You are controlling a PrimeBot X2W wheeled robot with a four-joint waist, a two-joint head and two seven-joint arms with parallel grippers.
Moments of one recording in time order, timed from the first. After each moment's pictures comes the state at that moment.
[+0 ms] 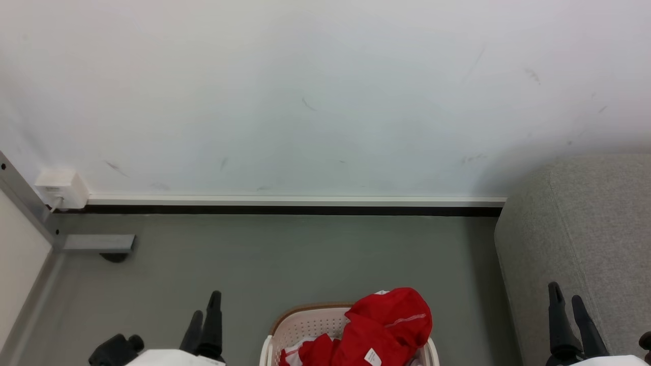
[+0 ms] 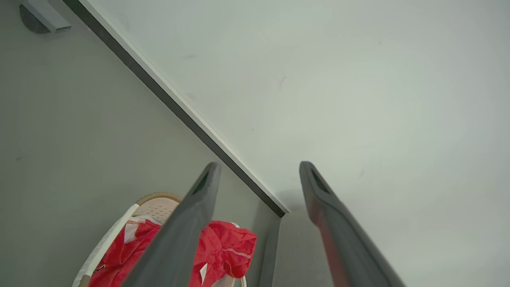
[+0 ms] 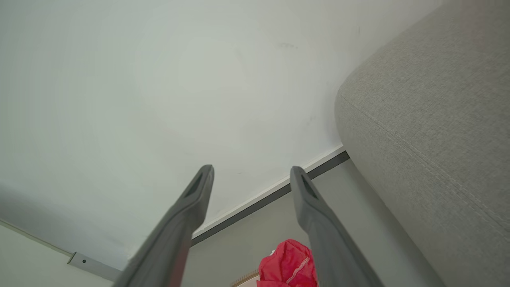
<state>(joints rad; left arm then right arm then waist) -0.05 0.04 -0.09 0.24 -0.98 0.03 -0.07 -0.02 -0.03 -0.04 0.21 0.82 0.13 -0.07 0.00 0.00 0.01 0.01</state>
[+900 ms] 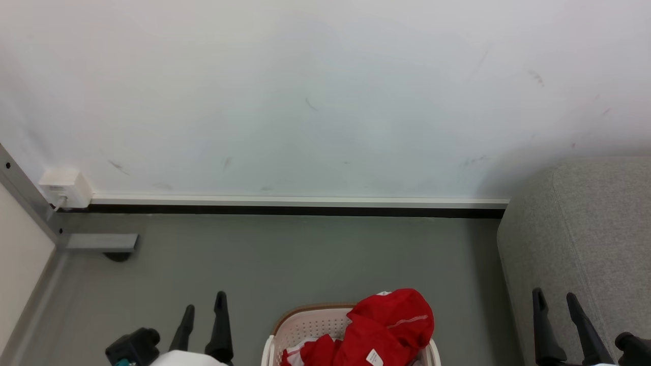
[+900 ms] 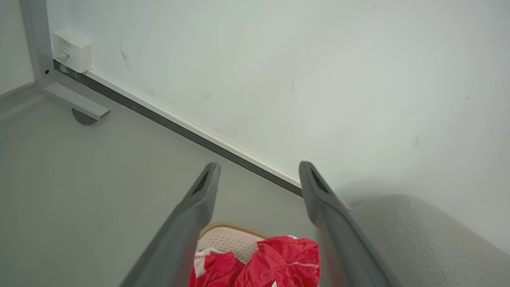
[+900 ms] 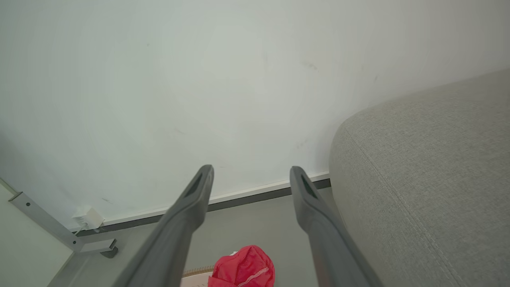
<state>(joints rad) -0.04 0.04 -0.14 0.22 -0.59 0.11 -0.14 0.00 -0.04 -0.01 0.20 0.47 0.13 -0.15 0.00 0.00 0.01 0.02</state>
